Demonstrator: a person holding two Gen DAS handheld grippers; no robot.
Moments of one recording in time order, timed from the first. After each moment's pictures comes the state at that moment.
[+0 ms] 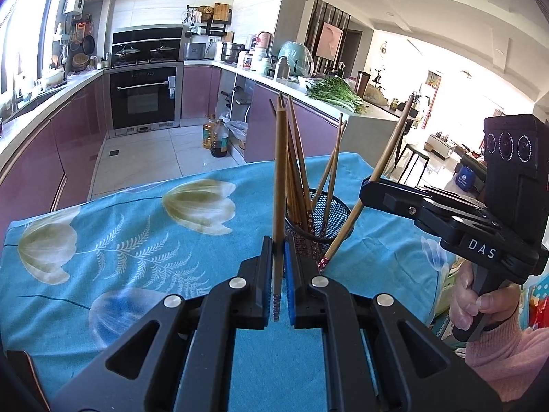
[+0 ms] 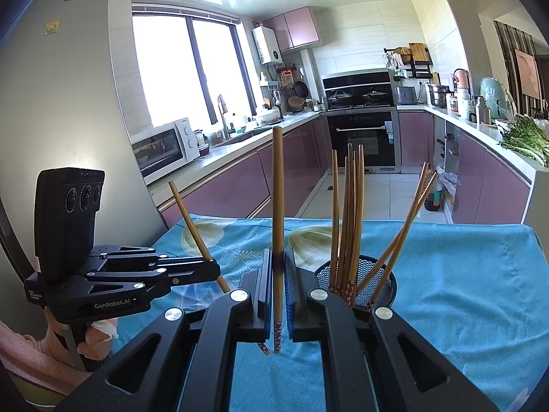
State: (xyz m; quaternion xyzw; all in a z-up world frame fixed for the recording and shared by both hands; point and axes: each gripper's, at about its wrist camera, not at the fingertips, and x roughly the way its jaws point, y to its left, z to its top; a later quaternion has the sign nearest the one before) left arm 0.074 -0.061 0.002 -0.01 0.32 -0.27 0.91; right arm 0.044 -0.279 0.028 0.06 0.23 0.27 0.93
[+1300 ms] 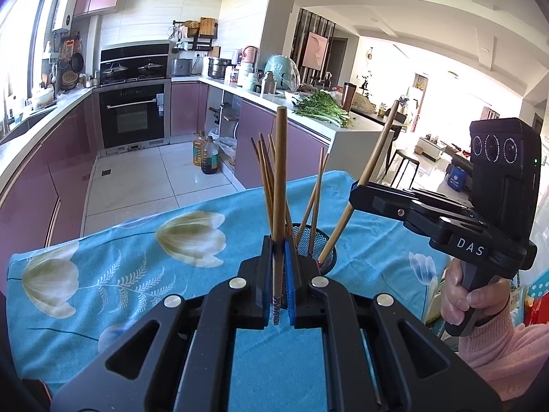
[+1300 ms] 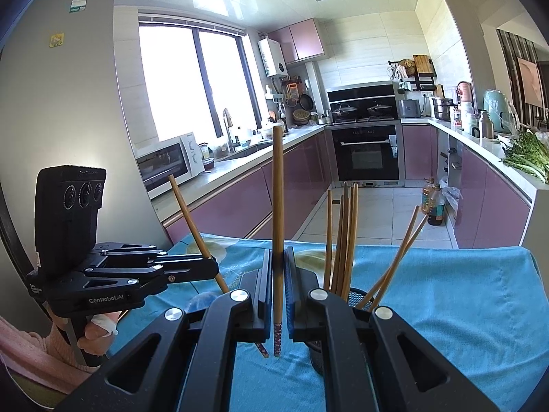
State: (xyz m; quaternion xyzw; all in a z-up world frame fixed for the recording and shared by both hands) left arm 0.075 -0.073 0.046 0.01 0.29 -0.29 0.91; right arm 0.051 -0.295 0.052 0.06 0.21 0.28 0.94
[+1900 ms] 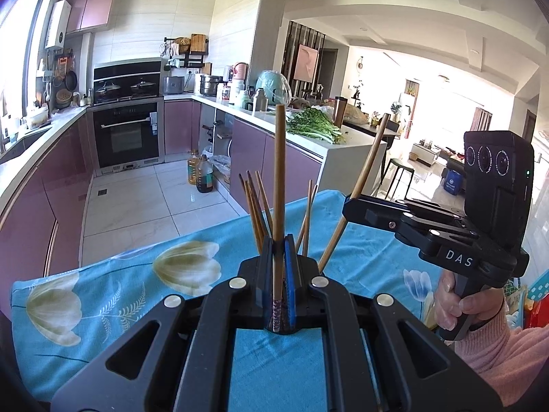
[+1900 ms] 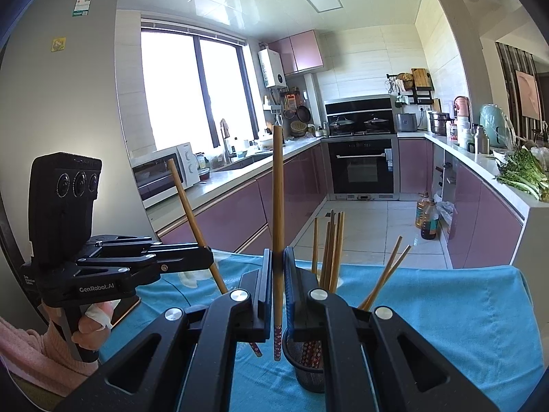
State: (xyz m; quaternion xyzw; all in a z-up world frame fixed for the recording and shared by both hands) left arm 0.073 -0.088 0.078 0.01 0.25 -0.31 0.92; right arm 0.053 -0.301 0.067 0.05 0.18 0.27 0.94
